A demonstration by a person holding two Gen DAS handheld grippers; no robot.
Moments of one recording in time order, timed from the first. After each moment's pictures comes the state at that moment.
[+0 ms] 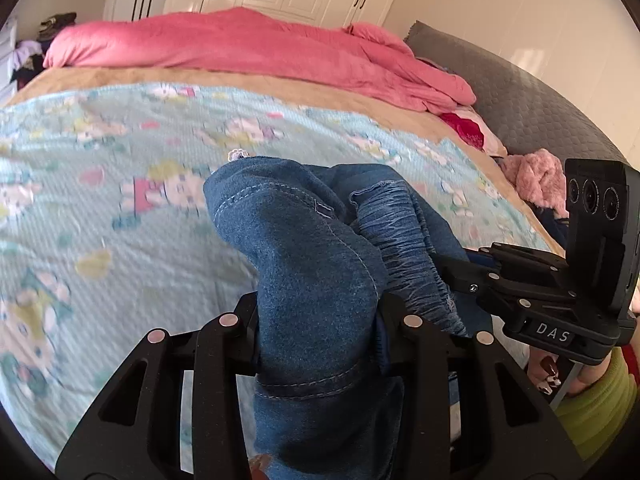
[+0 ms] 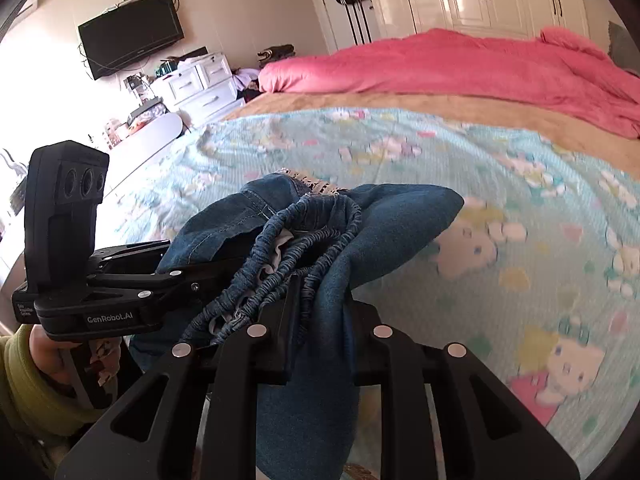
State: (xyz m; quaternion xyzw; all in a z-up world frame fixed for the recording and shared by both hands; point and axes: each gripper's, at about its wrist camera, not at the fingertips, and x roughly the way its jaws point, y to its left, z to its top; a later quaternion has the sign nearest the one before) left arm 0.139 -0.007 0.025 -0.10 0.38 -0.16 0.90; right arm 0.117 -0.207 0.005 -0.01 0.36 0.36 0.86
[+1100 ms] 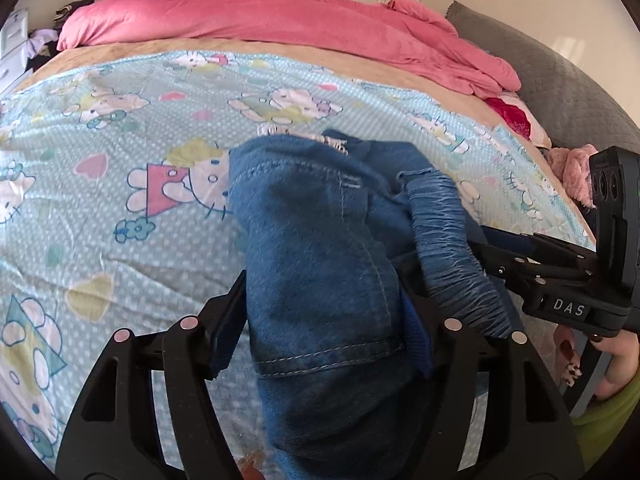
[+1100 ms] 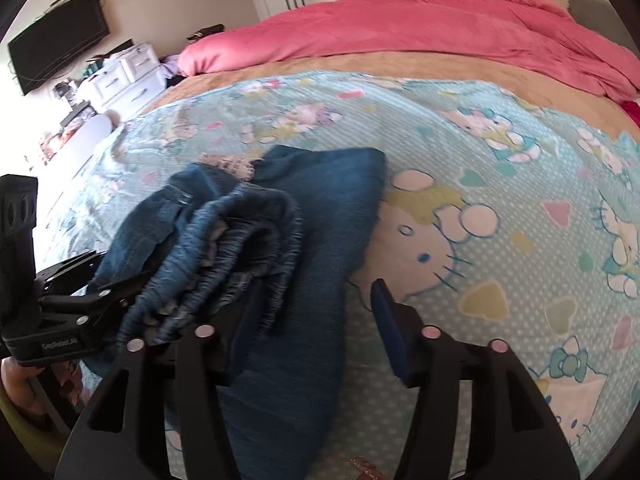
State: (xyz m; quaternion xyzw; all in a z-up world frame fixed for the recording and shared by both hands) left arm 0.197 0.011 -0.024 -0.09 0.43 -0.10 0.89; right arm 0.190 -0.209 -0.052 -0.01 0.44 0.25 0.87
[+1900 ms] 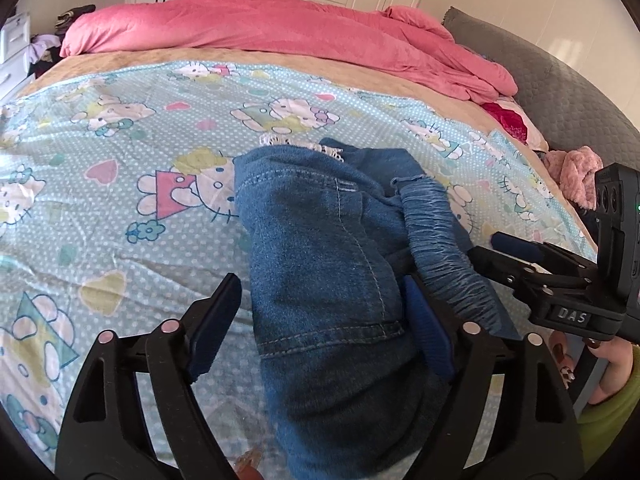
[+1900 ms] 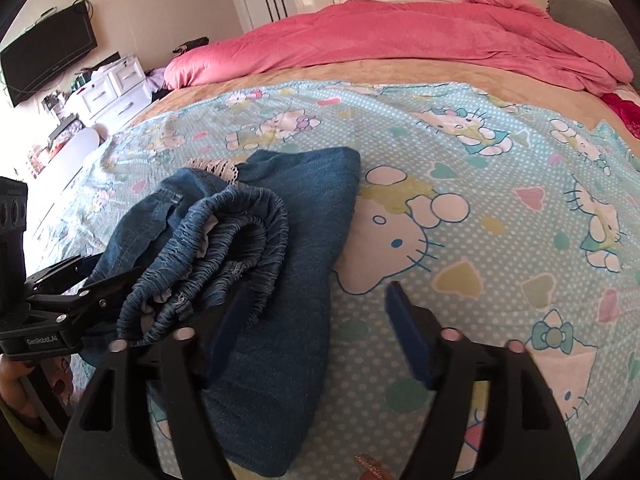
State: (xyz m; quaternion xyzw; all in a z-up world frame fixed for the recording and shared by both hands) left arm 0.180 0.013 -0.010 -0.09 0.41 -0.10 0.90; right arm 0.171 -0.226 -0.042 0.01 0.41 0.22 0.89
